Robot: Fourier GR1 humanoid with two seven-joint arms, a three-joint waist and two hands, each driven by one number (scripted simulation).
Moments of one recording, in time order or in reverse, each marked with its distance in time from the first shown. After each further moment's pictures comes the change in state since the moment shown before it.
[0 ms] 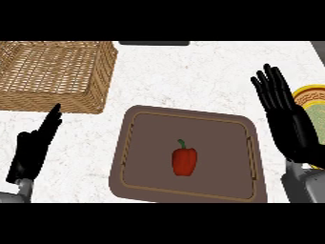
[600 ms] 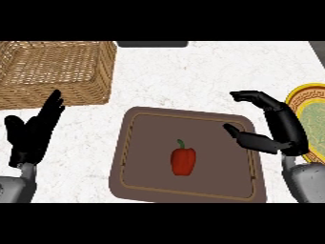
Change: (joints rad) left arm -0.092 -0.058 0.081 0.043 0.078 -0.036 -0.010; right arm -0.041 -0.057 0.048 0.140 0.224 -0.054 0.000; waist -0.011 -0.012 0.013
